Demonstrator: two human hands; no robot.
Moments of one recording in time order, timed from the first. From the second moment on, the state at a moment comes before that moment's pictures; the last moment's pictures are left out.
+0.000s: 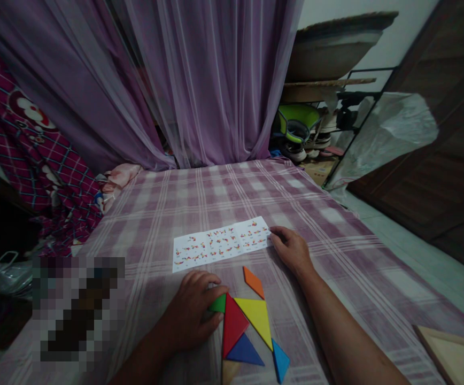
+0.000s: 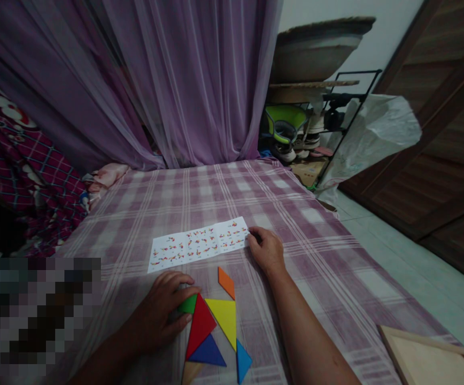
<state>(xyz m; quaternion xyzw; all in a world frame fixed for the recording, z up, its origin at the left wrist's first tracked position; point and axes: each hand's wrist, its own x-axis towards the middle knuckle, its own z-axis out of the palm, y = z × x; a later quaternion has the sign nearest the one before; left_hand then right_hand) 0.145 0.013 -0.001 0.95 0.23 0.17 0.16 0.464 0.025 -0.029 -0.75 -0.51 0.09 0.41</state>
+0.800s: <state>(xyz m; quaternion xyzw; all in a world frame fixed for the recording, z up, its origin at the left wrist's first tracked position) 0.144 0.014 -0.003 0.95 0.24 0.16 0.14 0.464 0.025 -0.030 -0.75 -0.51 0.08 0.41</state>
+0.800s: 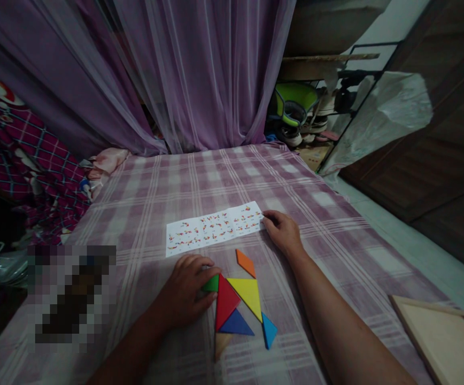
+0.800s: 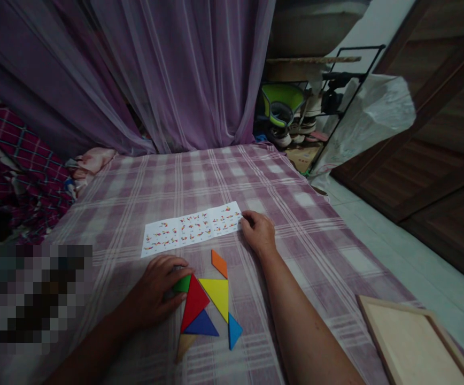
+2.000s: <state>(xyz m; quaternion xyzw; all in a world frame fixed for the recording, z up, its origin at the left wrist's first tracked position) 0.145 0.022 -0.010 0.93 0.29 0.18 0.15 0.463 0.026 -0.029 -0.75 -0.51 0.08 0.42</state>
